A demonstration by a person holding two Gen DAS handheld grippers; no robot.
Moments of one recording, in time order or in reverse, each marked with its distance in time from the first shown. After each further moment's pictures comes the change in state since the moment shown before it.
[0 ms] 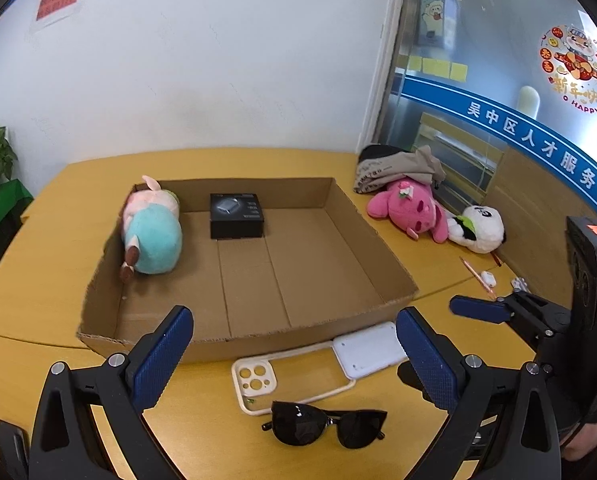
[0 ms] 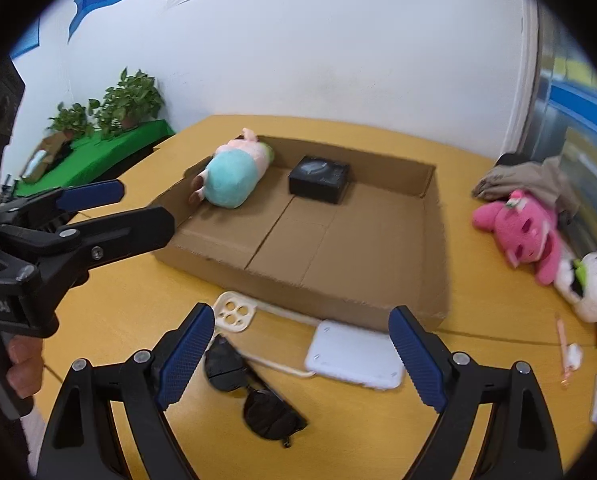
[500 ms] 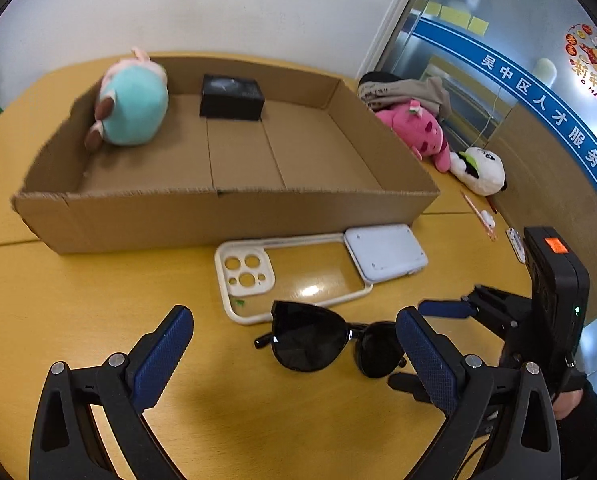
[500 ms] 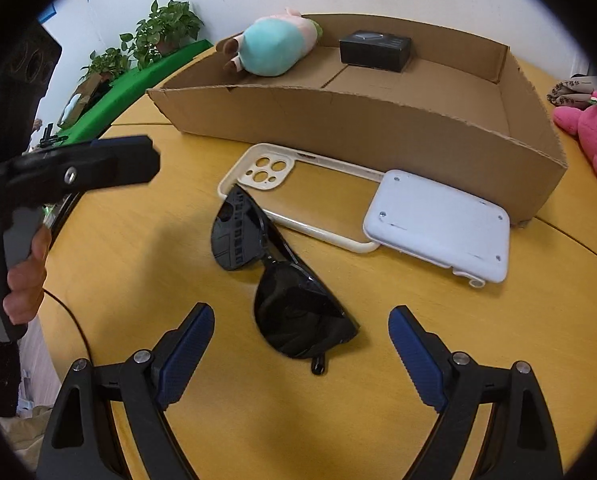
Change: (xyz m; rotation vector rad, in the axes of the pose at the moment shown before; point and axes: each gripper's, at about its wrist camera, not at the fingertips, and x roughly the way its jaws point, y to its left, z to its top) left arm 0.061 0.027 -0.084 -0.109 0.259 -0.098; right arm 0.088 -0.006 -0.081 -0.057 0.268 0.147
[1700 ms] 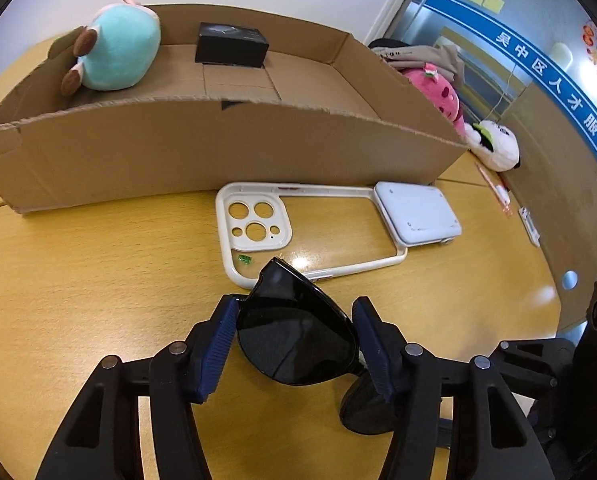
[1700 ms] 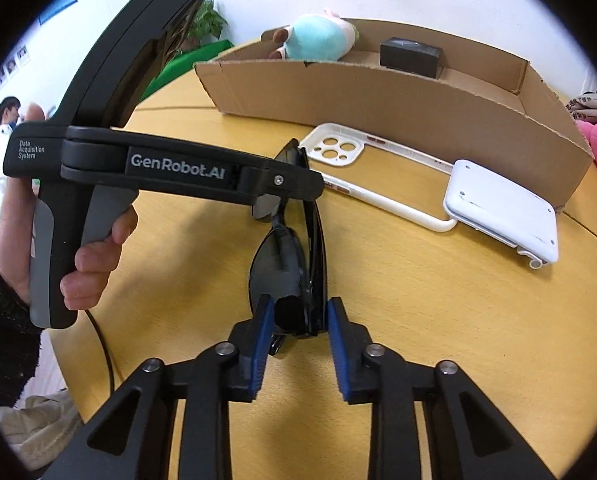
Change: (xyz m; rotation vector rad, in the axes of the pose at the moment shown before) left arm 0.050 0.015 -0.014 -0.015 0.096 -0.008; right arm -0.009 0.061 -0.041 -0.035 -0.053 0.028
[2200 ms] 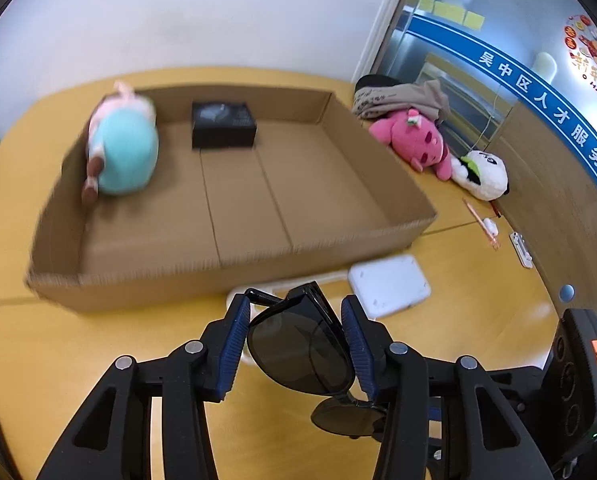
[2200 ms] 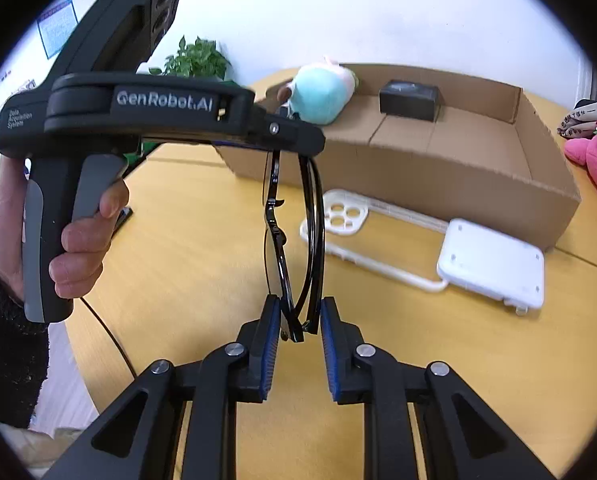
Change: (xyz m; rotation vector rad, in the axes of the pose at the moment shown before) left arm -0.065 -0.030 0.068 0.089 -0.106 0.054; right arm -0.035 -0.002 0.038 0.042 -0.143 0.048
